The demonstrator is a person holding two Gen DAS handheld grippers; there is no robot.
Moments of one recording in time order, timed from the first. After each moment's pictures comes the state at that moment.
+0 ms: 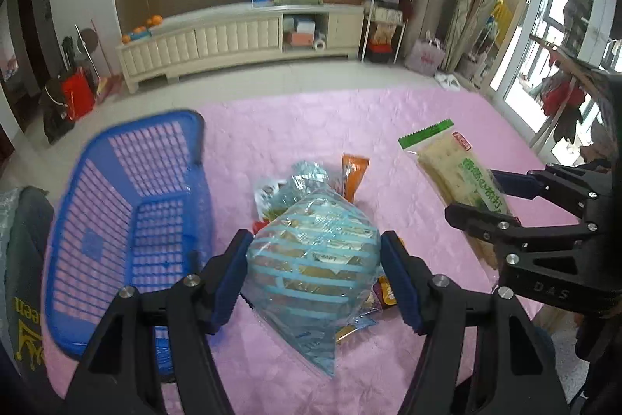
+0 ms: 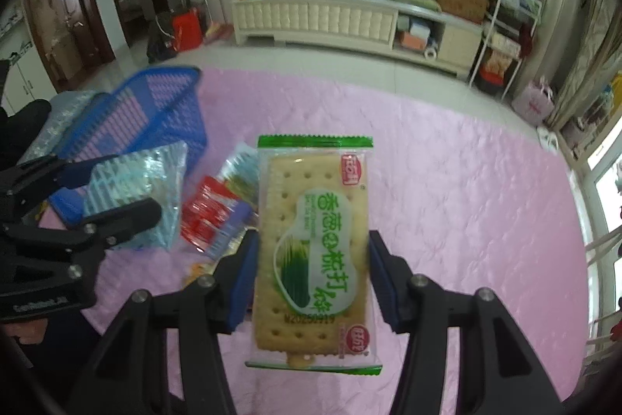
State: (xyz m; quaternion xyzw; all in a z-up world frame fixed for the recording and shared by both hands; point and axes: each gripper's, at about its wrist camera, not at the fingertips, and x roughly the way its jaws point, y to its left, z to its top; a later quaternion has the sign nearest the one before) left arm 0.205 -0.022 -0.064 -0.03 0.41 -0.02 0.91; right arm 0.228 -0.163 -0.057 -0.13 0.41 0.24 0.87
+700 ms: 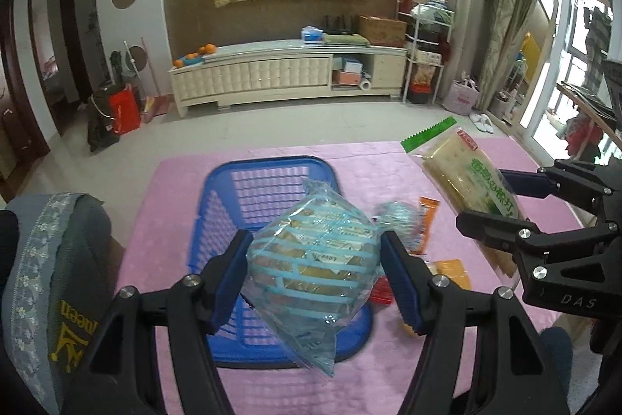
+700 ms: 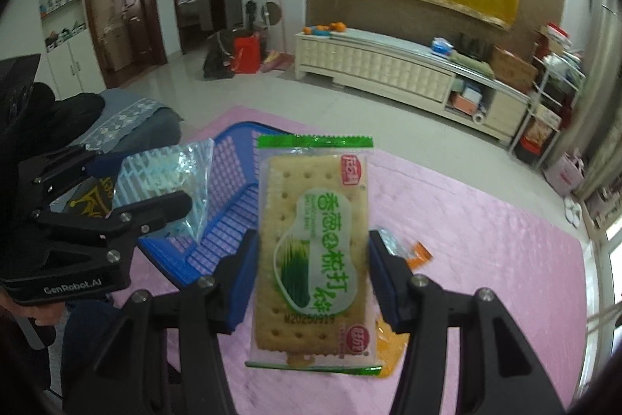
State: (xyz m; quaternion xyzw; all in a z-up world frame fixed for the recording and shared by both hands) left arm 0.155 0.091 -0.009 -0.03 0.36 0.06 0.93; right arm 0.197 -0.048 0.003 -0.16 0.35 0.33 0.86
